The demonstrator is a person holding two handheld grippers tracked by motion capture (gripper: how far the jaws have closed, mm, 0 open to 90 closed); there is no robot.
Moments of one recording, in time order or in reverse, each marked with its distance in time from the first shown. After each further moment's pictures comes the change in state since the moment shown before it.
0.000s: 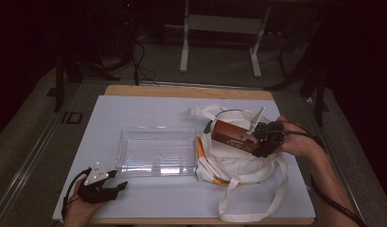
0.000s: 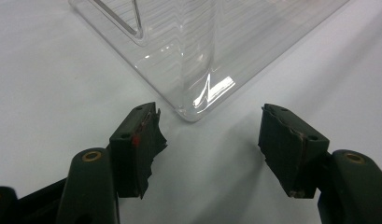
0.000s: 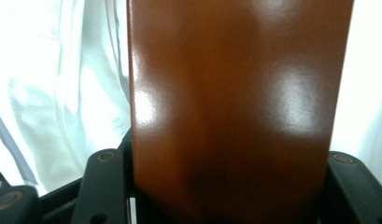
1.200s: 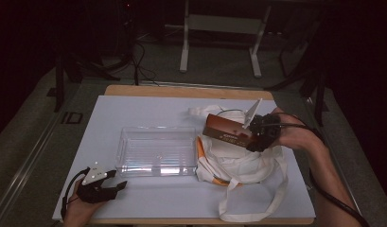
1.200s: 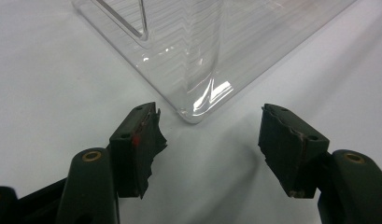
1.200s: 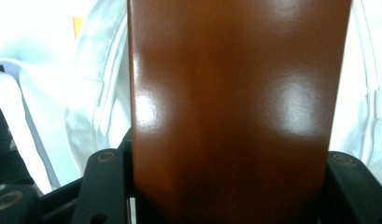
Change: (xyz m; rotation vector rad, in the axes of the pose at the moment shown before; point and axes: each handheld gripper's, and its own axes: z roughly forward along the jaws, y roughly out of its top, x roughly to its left) left arm 0.002 -0.001 -0.002 -0.015 -0.009 -0.014; right arm 0.009 0.028 -0.034 -0.057 0.001 -0.071
